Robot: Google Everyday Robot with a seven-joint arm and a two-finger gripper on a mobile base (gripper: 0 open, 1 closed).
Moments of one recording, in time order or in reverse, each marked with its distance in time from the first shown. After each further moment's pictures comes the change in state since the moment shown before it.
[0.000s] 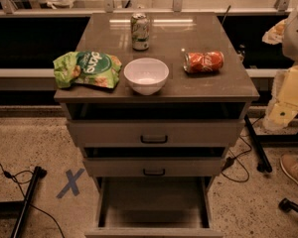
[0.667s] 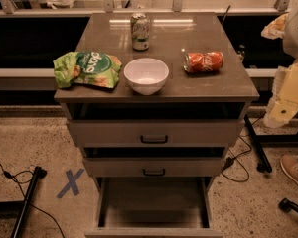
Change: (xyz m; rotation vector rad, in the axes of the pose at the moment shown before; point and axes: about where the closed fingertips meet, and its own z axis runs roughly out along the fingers) arm -0.004 -0.003 -0.005 0.031 -0.008 -0.036
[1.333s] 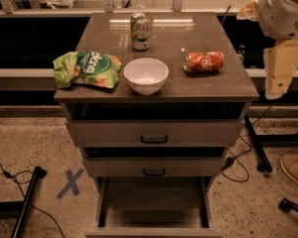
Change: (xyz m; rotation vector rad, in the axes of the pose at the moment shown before) arm -0.008 -0.063 0.020 0.036 0.134 -0.343
